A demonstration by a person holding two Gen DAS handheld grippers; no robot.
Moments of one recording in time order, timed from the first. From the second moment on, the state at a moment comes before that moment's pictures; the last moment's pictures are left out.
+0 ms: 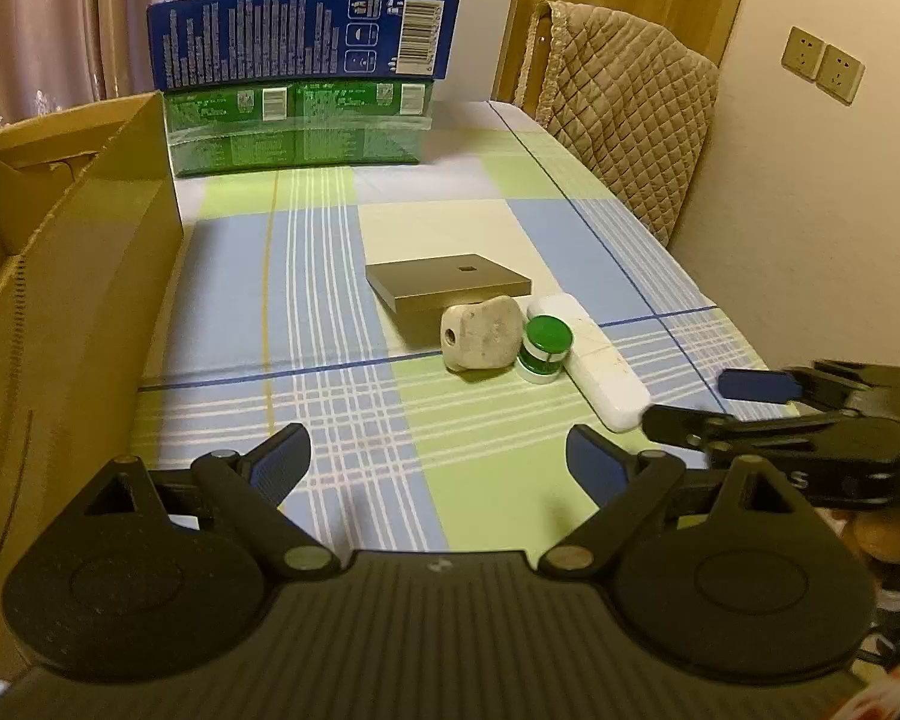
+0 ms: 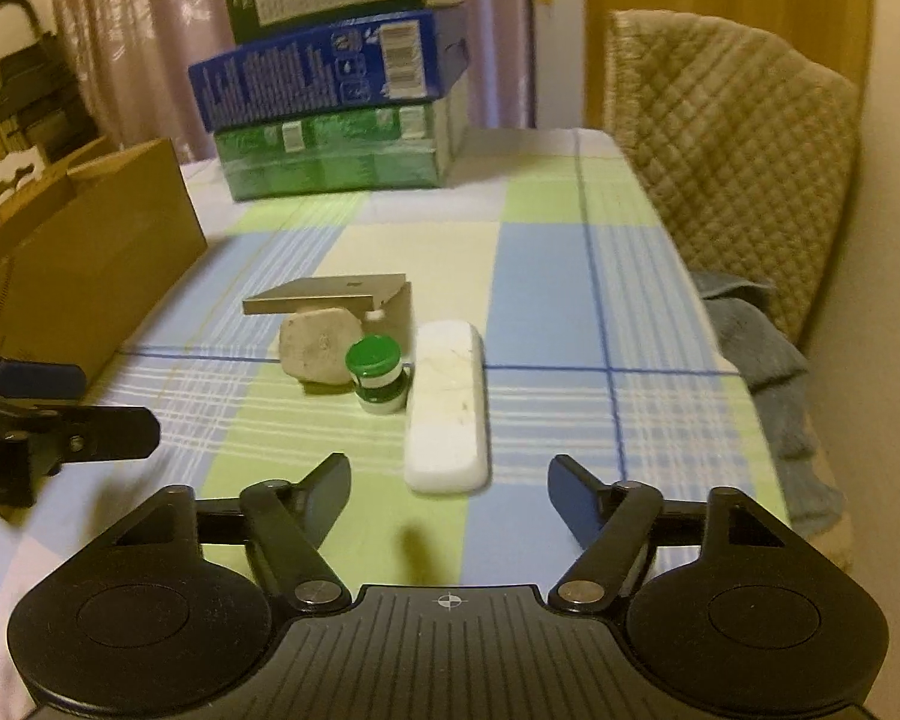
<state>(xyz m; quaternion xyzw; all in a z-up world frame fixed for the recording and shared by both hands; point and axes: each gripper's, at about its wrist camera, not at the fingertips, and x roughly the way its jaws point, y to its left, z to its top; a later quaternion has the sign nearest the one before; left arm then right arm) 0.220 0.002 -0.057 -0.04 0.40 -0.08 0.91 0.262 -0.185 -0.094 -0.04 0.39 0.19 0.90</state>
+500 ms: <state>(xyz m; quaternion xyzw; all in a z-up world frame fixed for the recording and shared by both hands) 0.227 0.015 -0.082 -0.06 0.41 -0.08 0.91 0.301 -0.154 -0.125 -0.10 0.40 0.21 0.89</state>
